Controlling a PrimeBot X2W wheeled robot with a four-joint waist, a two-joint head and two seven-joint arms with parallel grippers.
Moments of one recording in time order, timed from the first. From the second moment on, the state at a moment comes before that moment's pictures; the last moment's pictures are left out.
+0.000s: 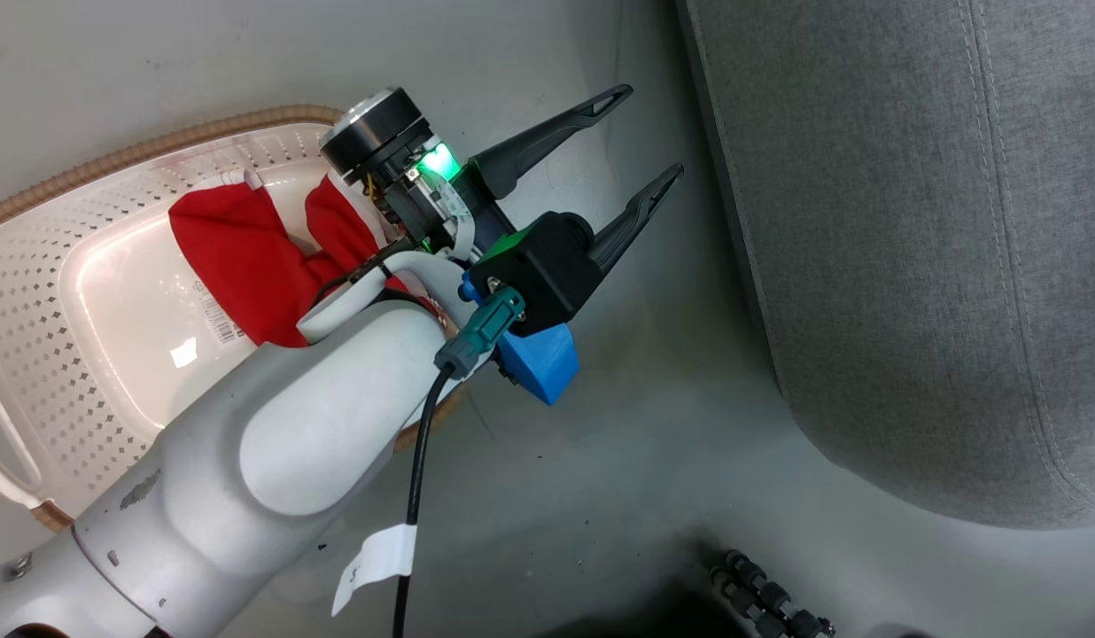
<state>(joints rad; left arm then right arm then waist) -0.95 0.31 -0.95 0.27 -0.22 -0.10 -0.13 -0.90 -0.38 -0.50 0.52 0.16 0.13 -0.26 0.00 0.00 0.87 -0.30</state>
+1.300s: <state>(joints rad) -0.61 0.23 -0.64 0.33 -0.35 0.02 -0.26 -0.42 -0.27 -0.18 0.26 0.11 0.13 -0.26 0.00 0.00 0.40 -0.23</state>
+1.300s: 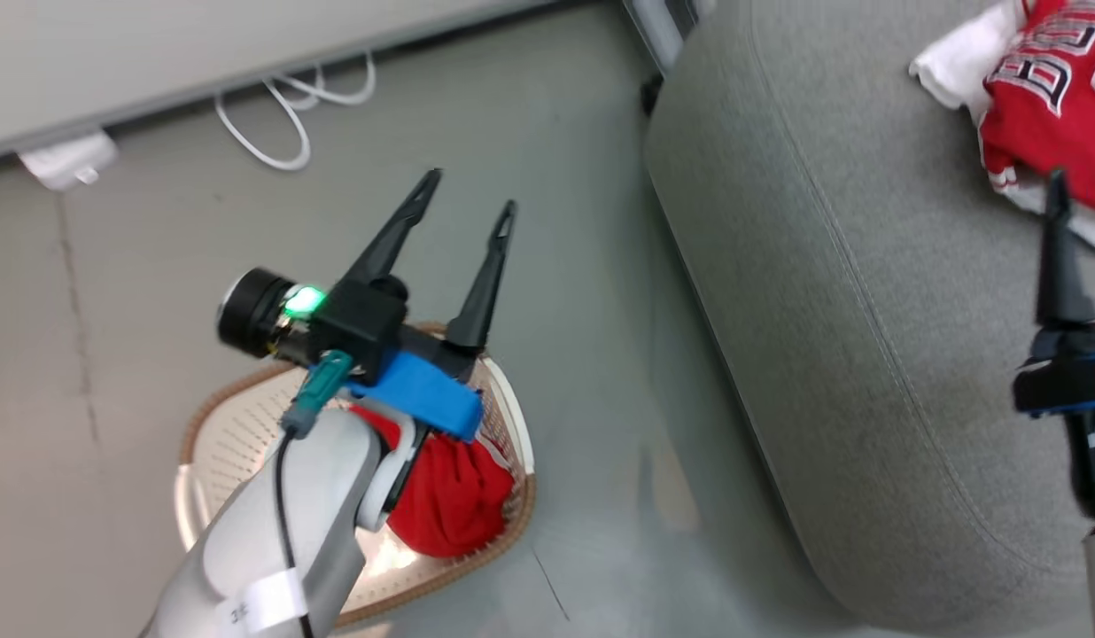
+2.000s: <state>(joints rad) -0.22 0.10 -0.17 0.23 -0.21 -0.05 -0.26 -0.20 -0.20 -0.02 0.17 0.14 0.13 -0.26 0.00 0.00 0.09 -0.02</state>
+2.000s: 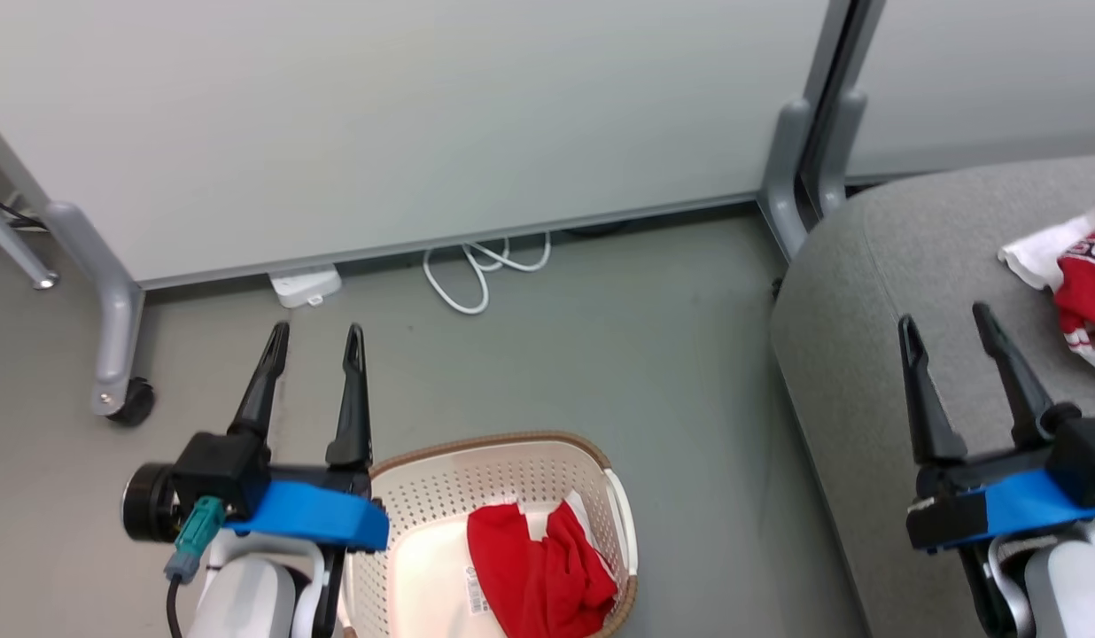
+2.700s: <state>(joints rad) -0.11 0.06 -0.08 0.29 -0.14 -0.12 -0.26 -0.06 -0.11 -0.01 0.23 0.16 0.13 -0.26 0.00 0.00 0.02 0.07</state>
